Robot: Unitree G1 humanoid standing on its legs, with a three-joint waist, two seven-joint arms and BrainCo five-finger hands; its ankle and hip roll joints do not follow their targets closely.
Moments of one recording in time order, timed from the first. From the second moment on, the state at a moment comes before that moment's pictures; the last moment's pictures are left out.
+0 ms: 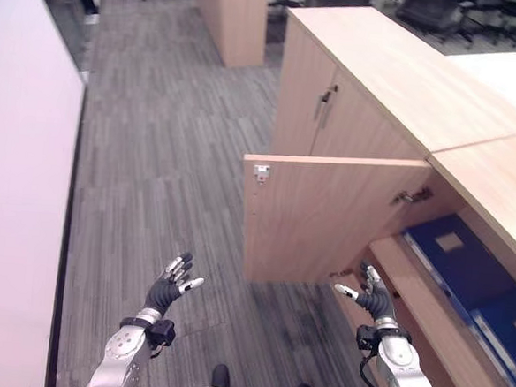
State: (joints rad) left arm 0.15 0.36 -0.16 0.44 -0.49 -0.27 -0.16; right arm 0.07 -0.30 0.13 0.47 0.14 -0.21 -0.15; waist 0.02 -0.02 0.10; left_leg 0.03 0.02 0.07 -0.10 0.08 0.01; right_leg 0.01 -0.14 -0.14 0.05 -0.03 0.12
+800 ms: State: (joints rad) left arm -0.09 0.37 -0.16 0.49 -0.44 -0.27 -0.08; right arm 0.16 -0.32 0.23 0.42 0.14 -0.20 -0.09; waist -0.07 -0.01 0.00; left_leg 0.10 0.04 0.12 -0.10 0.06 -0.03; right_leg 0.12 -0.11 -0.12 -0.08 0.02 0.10
